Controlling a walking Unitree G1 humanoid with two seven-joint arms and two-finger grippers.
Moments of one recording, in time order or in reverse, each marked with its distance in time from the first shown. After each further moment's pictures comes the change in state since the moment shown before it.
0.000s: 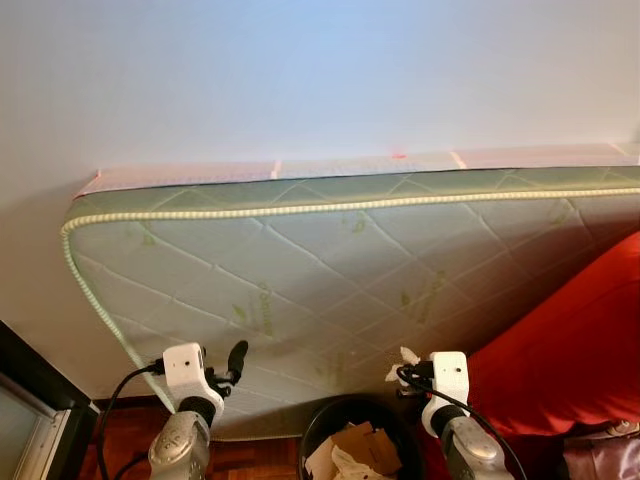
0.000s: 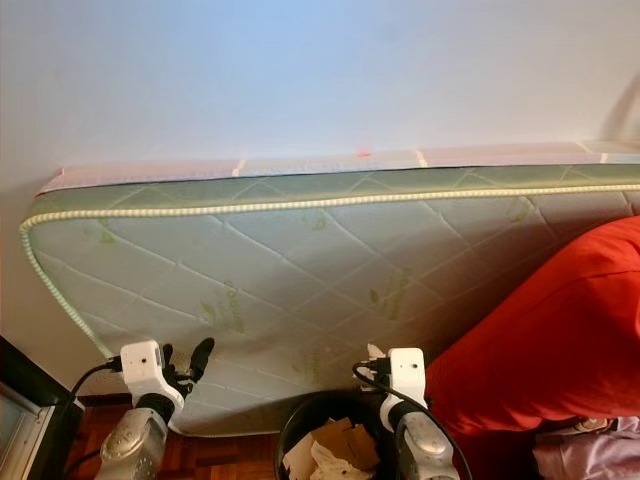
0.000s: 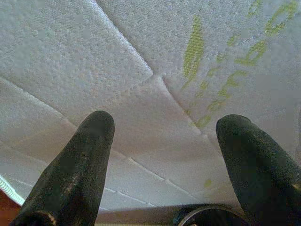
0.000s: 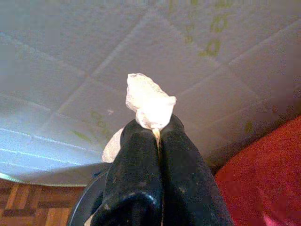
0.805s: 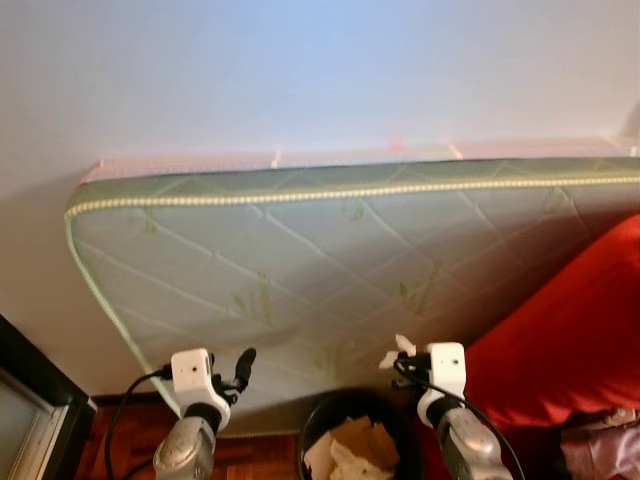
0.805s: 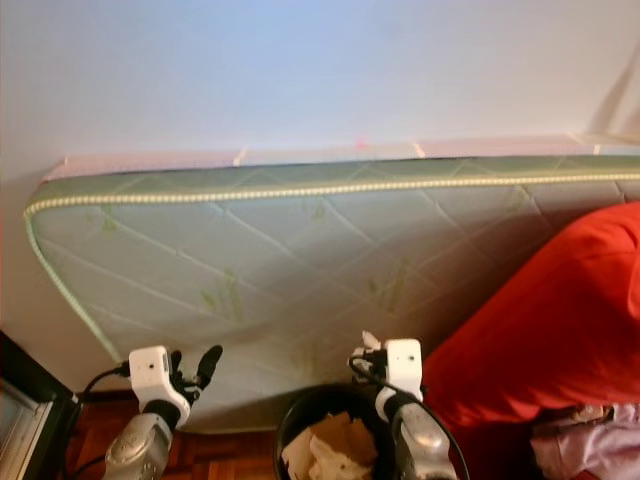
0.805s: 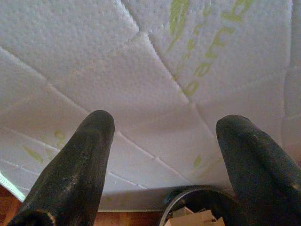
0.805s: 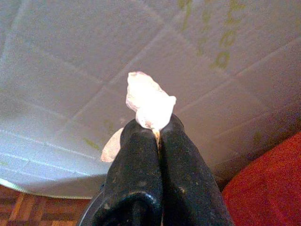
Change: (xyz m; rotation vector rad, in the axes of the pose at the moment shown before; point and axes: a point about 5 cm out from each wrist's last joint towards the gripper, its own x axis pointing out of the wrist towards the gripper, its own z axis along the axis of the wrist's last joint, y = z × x) left arm -0.004 -0.006 -0.009 -0.011 0.038 -0.033; right arm 0.003 0.008 0.009 -0.007 -0.054 0.046
